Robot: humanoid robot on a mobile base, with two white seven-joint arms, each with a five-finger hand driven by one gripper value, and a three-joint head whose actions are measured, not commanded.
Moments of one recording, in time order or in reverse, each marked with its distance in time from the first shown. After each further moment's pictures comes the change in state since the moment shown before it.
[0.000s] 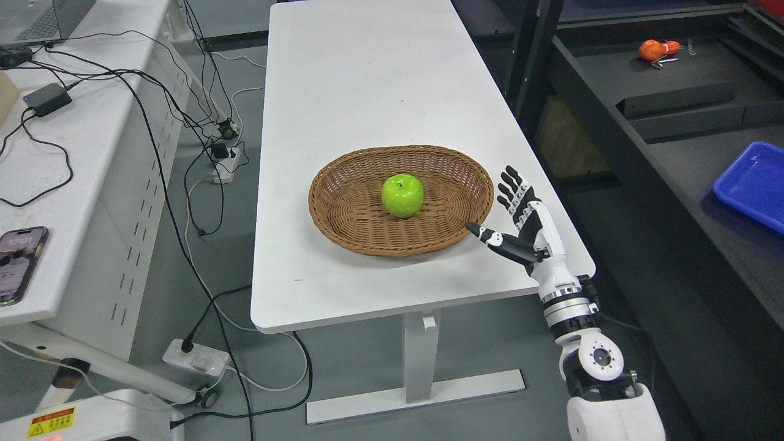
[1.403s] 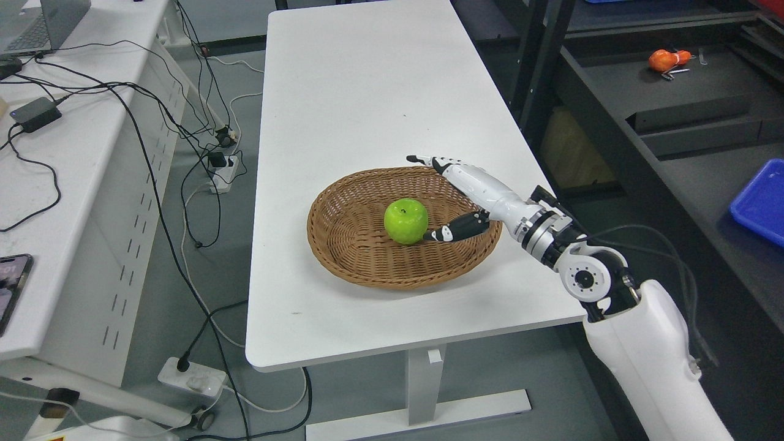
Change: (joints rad) left arm 0.000 0.000 0.000 0.000 0.000 0.000 0.000; right arm -0.323 -0.285 0.297 -0.026 0.650 0.004 0.318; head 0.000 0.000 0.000
